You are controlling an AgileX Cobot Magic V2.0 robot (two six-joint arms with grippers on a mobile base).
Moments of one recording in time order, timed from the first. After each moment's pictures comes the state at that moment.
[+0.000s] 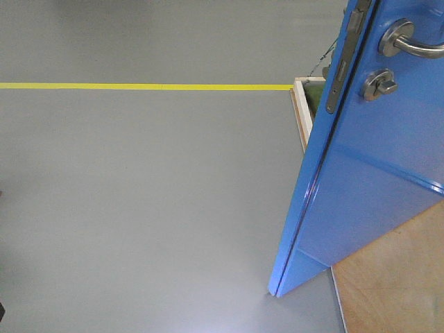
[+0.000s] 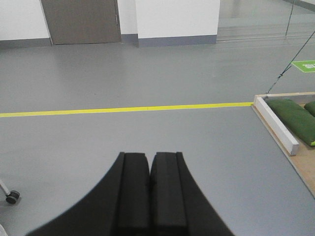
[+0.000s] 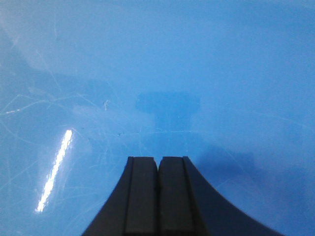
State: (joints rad) left arm 0.00 -0.01 0.03 0.07 0.28 -0.02; right arm -0.28 1.36 -1.32 1.71 0.44 -0.27
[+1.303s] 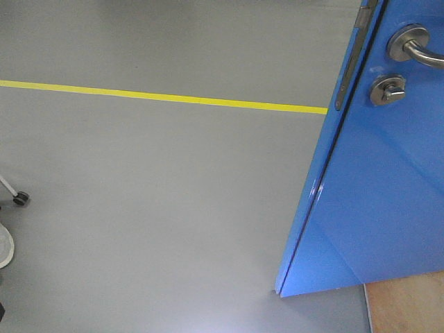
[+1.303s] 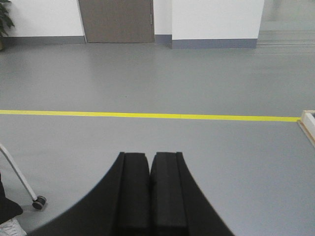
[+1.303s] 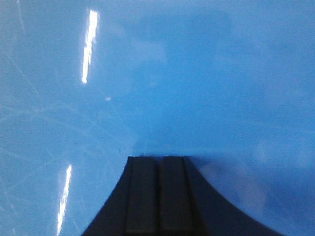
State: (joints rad) left arm 0.00 -0.01 0.03 0.07 0.28 -0.02; right arm -0.29 1.36 -1.32 1.72 0.41 -0.27
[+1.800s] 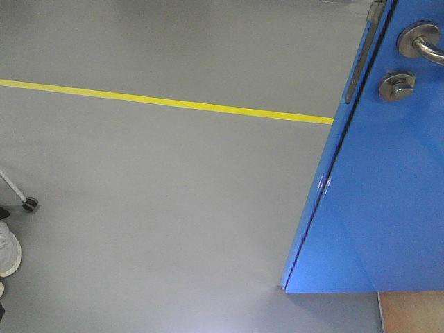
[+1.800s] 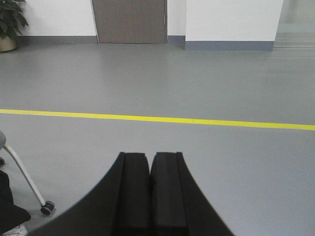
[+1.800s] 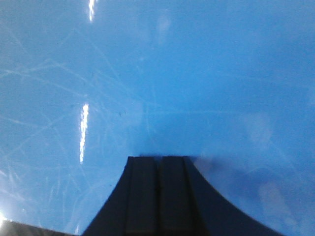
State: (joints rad) left arm 0.00 -0.01 0.03 0.07 0.28 -0.02; right arm -0.29 1.36 -1.32 1.72 0.42 -0.27
